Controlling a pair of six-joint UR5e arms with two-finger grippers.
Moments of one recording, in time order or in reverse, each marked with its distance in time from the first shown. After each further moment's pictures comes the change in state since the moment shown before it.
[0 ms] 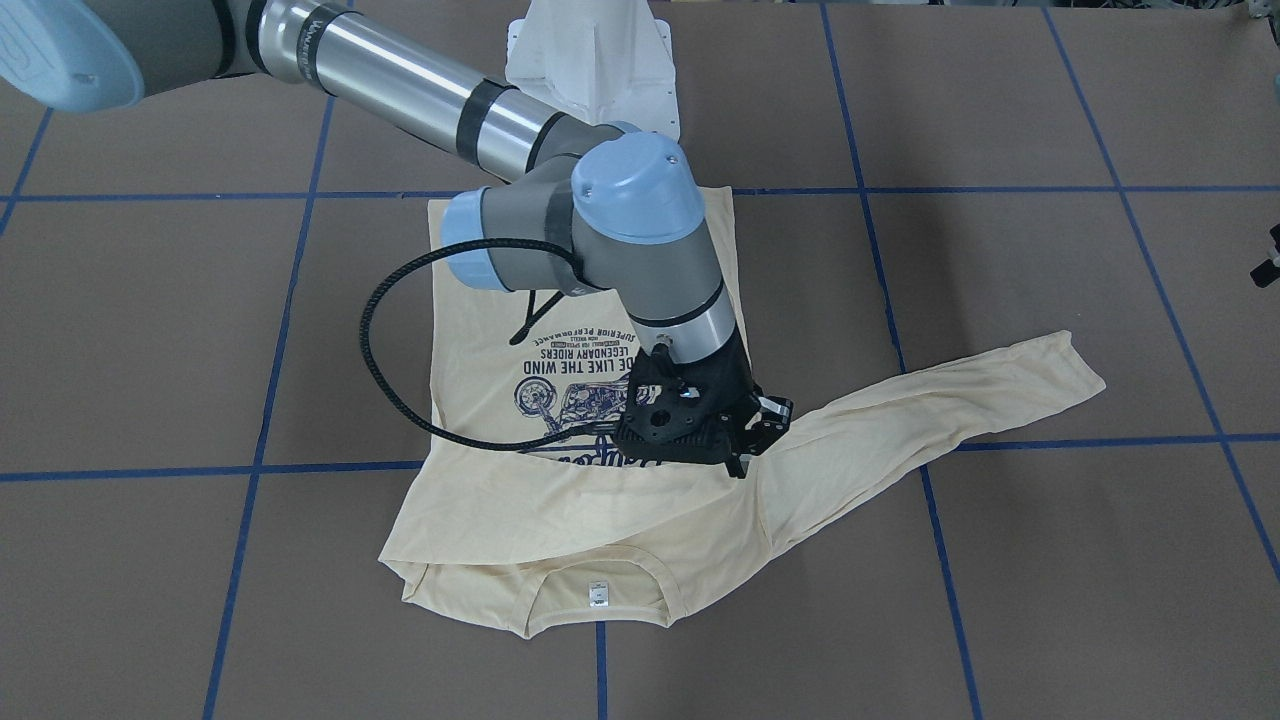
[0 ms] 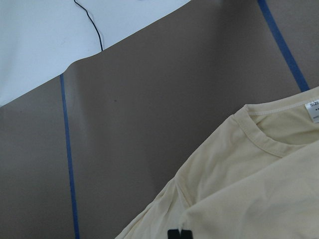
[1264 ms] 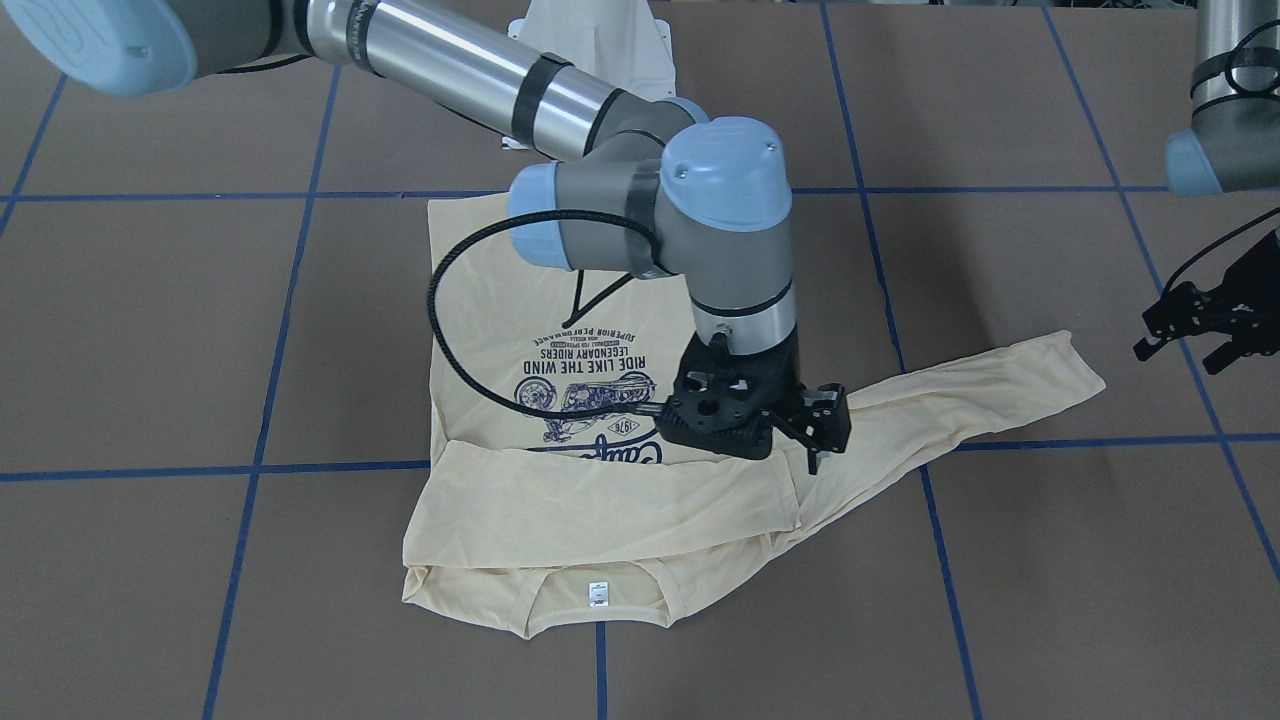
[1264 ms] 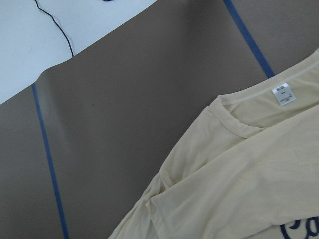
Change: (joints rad) left arm 0.279 -0.090 0.222 -0.342 0.216 -0.396; right arm 0.034 -0.059 0.153 -0.203 0.063 0.071
